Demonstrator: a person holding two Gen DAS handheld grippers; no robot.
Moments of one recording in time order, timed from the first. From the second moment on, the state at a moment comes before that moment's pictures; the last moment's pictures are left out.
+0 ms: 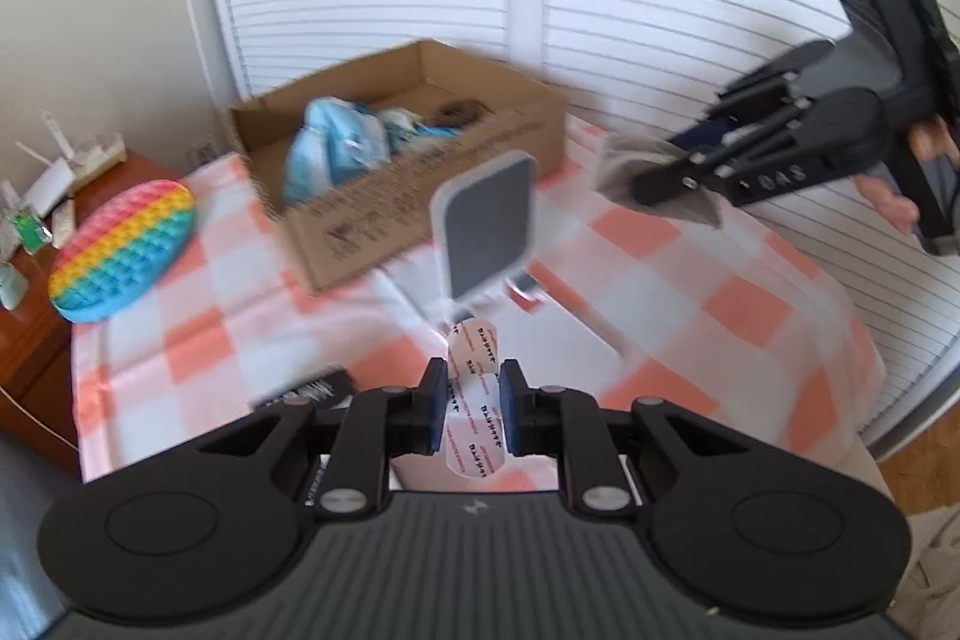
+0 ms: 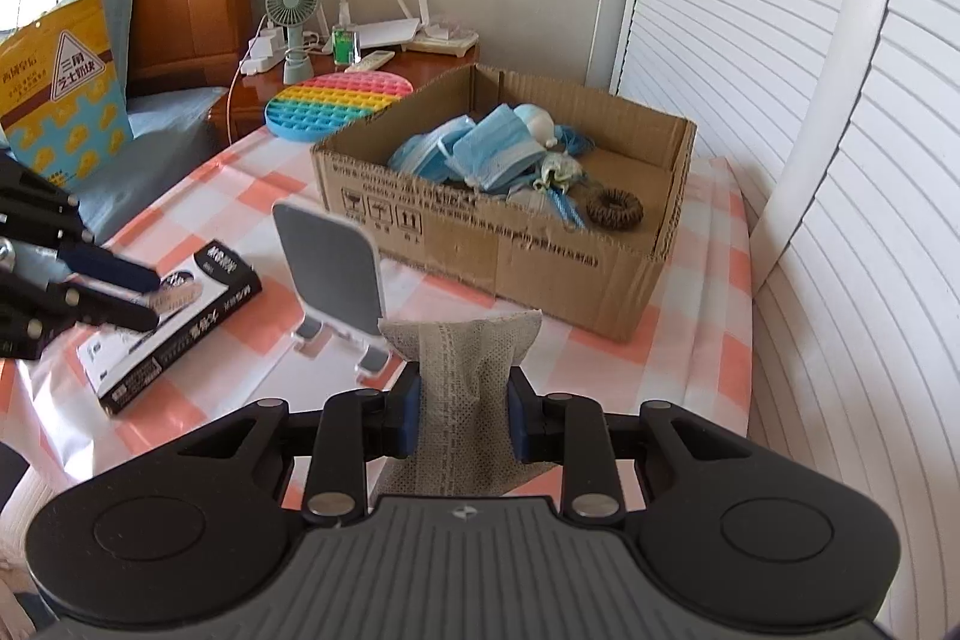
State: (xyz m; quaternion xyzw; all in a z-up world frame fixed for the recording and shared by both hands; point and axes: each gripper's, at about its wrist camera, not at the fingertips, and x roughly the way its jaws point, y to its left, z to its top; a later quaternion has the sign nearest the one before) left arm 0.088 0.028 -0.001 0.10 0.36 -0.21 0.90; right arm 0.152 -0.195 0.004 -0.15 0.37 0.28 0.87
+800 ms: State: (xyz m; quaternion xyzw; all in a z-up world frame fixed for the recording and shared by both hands) left arm 0.330 0.040 0.036 0.07 0.30 -0.13 0.94; right arm 0.272 -0.153 0.039 -0.15 0.33 0.28 0.89
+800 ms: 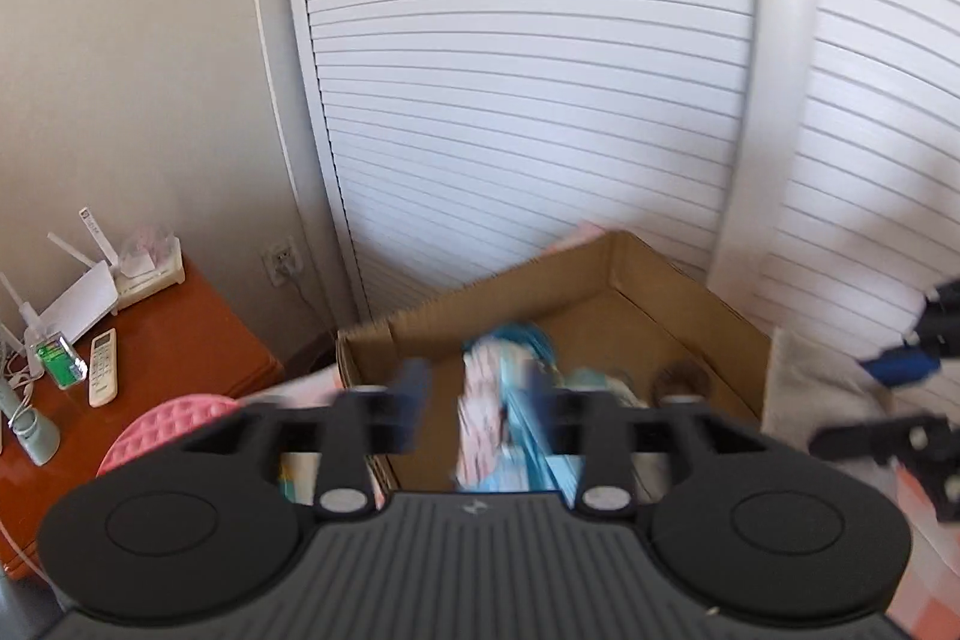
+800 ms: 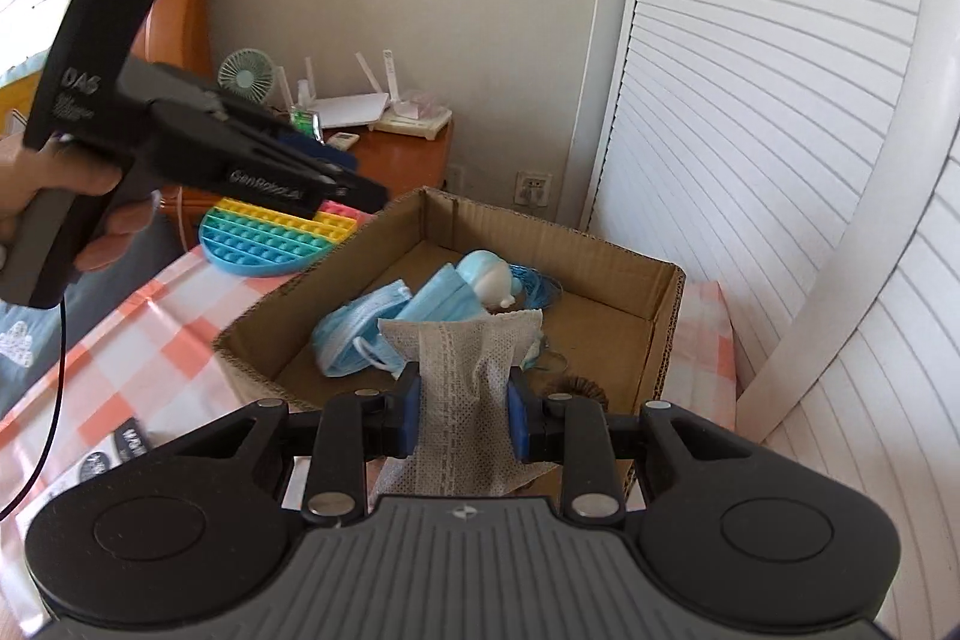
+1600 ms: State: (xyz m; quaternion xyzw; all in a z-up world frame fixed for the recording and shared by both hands) left arm 0.179 0.059 0.049 0.02 0.26 -0.01 0.97; right arm 0.242 -0.139 0.041 -0.12 0.33 0.13 0.92
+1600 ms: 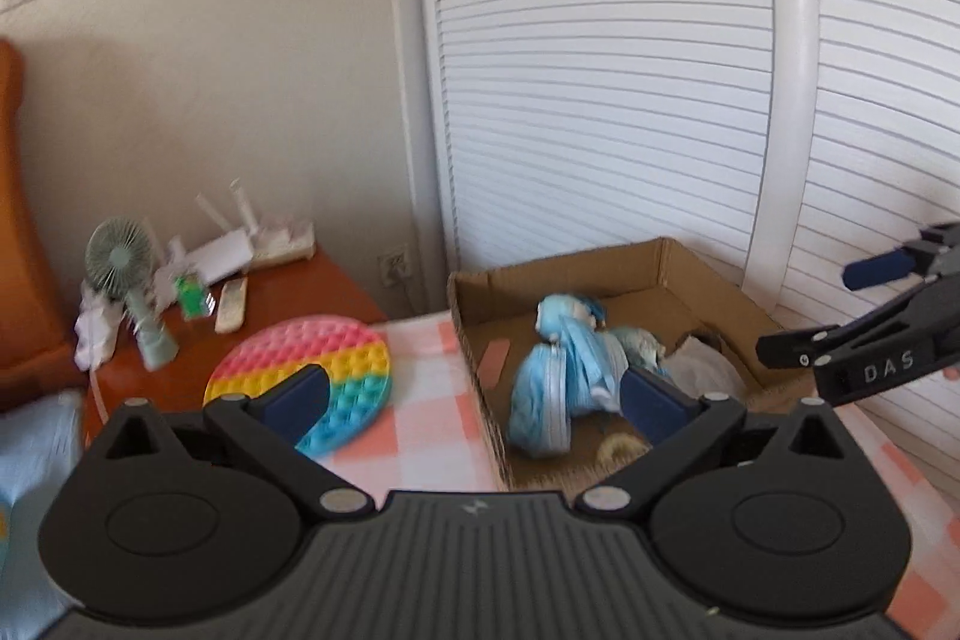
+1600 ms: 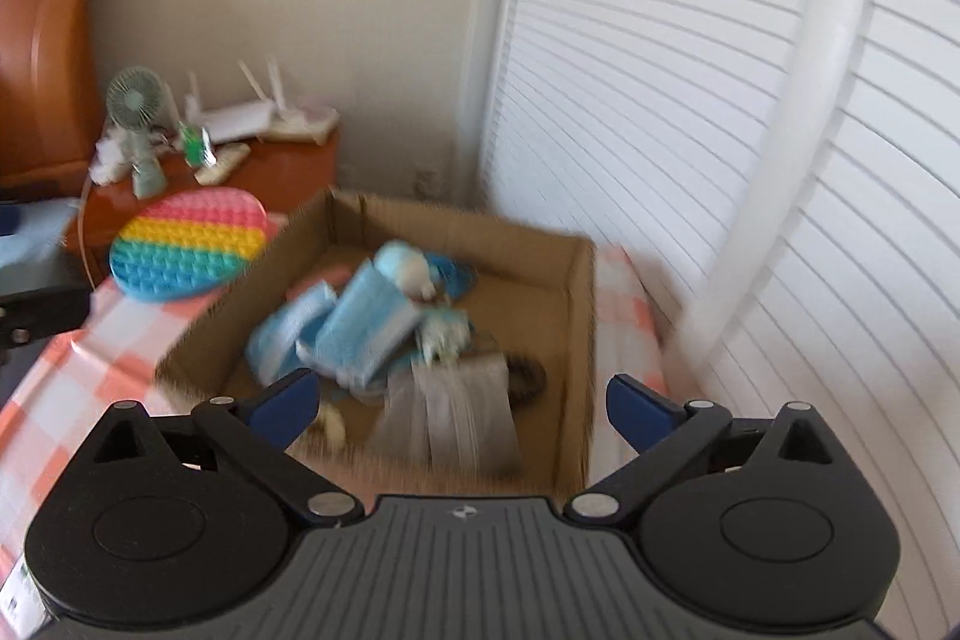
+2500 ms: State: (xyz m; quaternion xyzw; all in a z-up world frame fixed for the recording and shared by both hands) left arm 0.078 0.012 0.044 0.00 0.34 0.01 0.94; right arm 0.092 -0.162 0.041 -0.06 0.37 0.05 0.93
